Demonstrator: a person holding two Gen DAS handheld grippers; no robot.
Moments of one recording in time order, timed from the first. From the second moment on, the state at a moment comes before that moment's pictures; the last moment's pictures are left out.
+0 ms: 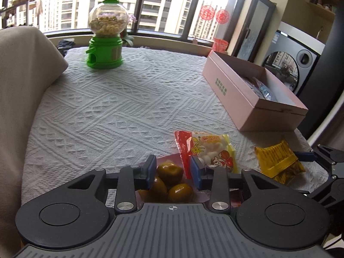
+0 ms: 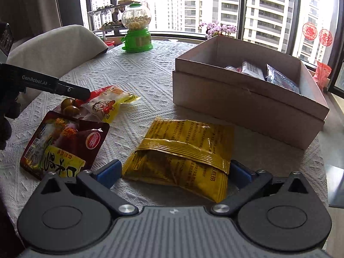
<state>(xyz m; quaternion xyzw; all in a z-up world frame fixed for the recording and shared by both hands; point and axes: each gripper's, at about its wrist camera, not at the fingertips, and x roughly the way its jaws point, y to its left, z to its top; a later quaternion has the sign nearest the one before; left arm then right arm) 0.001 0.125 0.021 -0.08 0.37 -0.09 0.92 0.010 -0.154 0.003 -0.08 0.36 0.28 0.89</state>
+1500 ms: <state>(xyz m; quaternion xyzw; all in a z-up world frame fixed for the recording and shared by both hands) -0.049 0.152 0.031 -0.10 0.36 -0.07 0.93 0.053 -0.011 0.026 -0.24 0.33 0.40 0.82</state>
